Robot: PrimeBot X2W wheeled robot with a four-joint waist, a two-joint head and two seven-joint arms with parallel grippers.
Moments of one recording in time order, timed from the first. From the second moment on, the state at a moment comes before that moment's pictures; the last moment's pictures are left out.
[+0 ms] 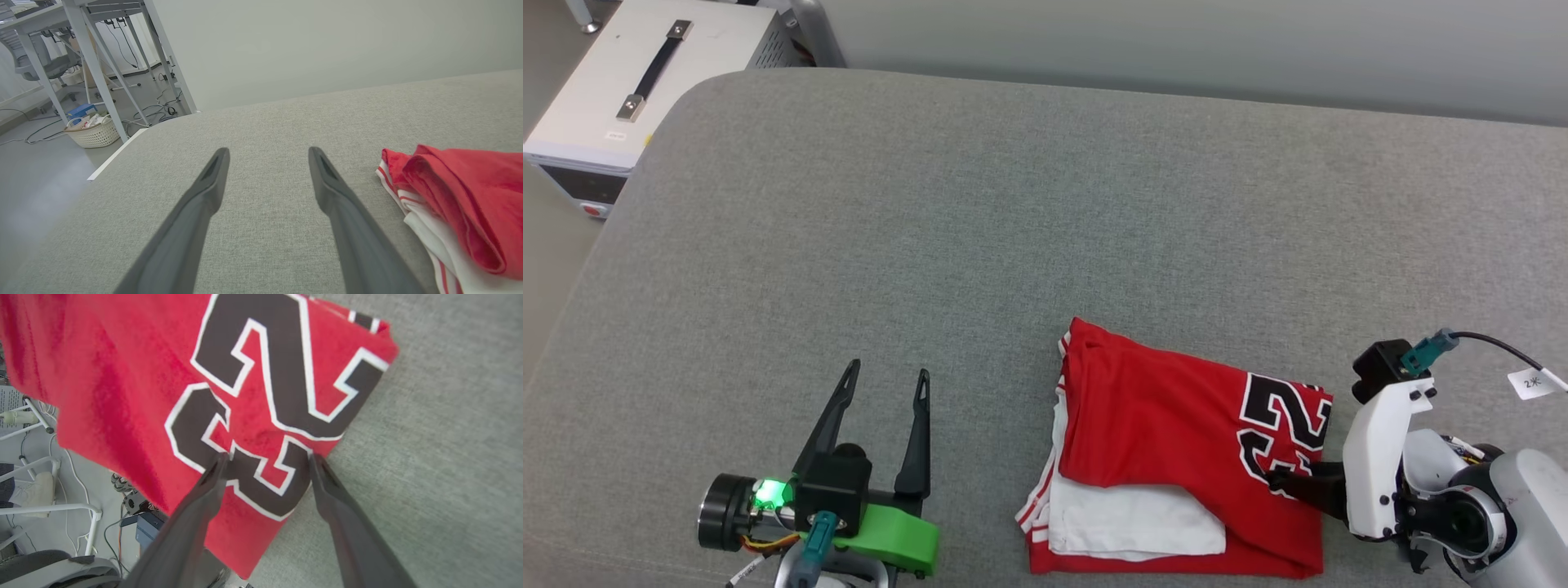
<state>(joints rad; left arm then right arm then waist) 0.01 0.15 -0.21 0.05 -0.02 0.08 -0.26 -0.26 -0.43 0.35 0.16 0.84 0.13 0.89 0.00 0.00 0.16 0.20</state>
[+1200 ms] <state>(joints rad) 0.00 0.14 -0.19 0.05 -0.02 0.09 -0.26 -0.41 -0.62 0.48 0.09 0.81 0.13 0.66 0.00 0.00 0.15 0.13</state>
